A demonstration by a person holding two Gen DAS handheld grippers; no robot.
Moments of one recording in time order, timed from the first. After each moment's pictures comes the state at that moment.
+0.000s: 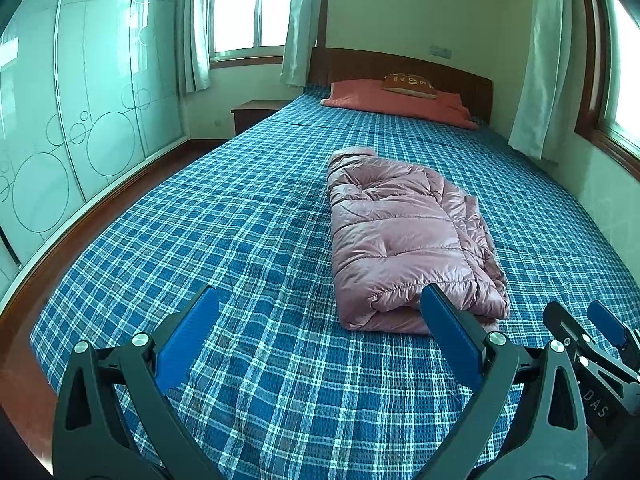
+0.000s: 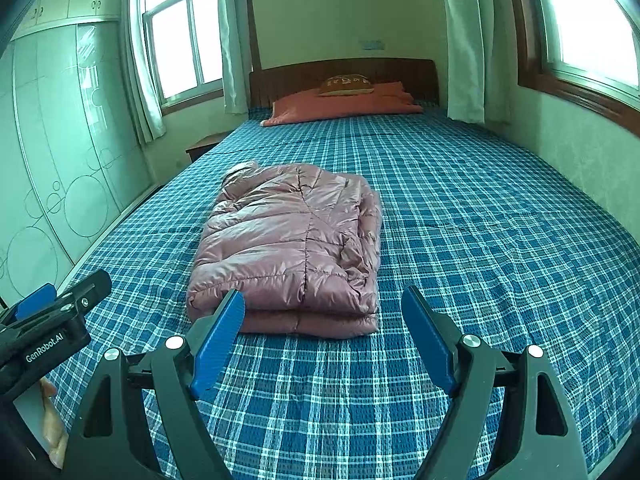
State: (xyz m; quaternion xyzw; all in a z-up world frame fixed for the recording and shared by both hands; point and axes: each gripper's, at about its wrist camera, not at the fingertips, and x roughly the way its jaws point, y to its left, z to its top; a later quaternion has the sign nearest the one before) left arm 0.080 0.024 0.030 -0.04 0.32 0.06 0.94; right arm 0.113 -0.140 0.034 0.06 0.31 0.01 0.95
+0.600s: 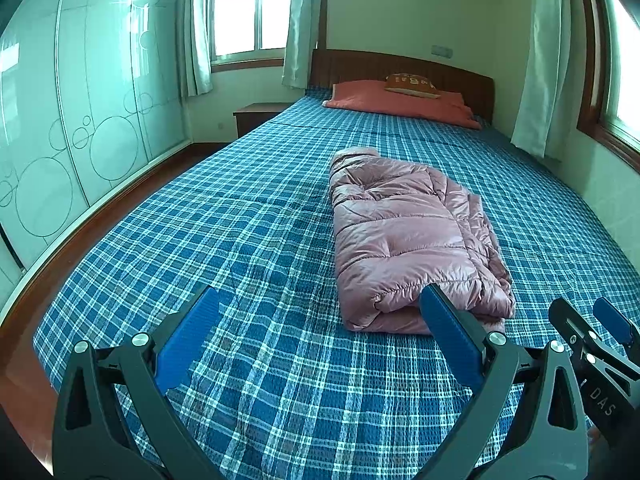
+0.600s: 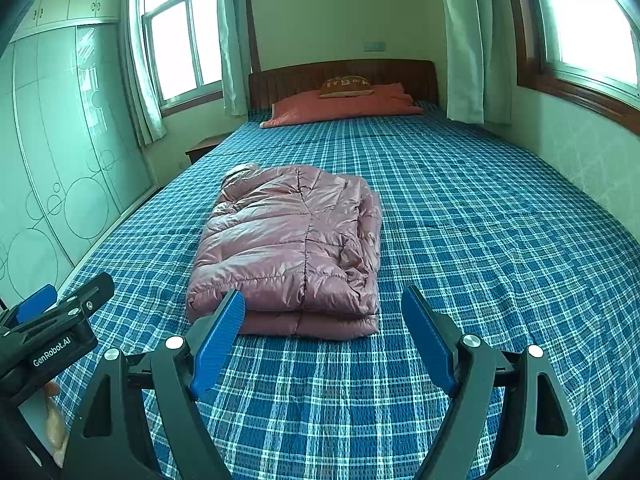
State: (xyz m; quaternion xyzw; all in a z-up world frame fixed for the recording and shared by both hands) left arm 0.081 0.022 0.027 -0.03 0.32 0.07 0.94; right arm 0.114 -0.141 0.033 0.06 0.31 0.01 0.95
